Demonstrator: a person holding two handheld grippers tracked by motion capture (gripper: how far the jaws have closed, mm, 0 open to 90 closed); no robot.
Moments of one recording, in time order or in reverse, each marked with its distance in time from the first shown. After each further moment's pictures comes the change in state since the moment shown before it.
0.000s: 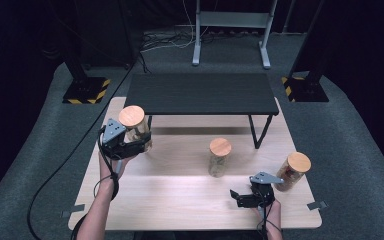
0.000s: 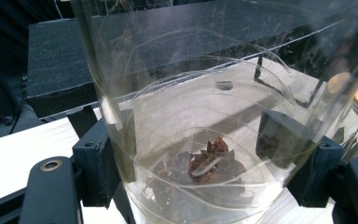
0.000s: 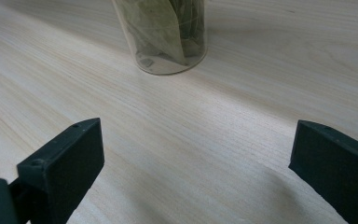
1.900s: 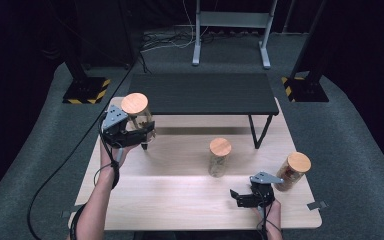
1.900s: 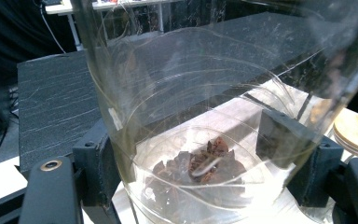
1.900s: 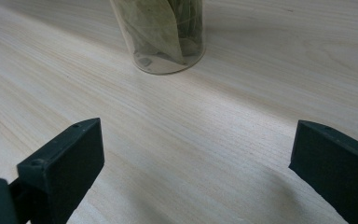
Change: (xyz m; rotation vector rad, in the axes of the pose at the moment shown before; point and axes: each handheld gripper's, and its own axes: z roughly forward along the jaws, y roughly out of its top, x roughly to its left) left arm 0.002 0.037 0.006 -0.013 -0.047 0.020; right arm 0.000 0.000 0.000 0.004 -0.008 0.002
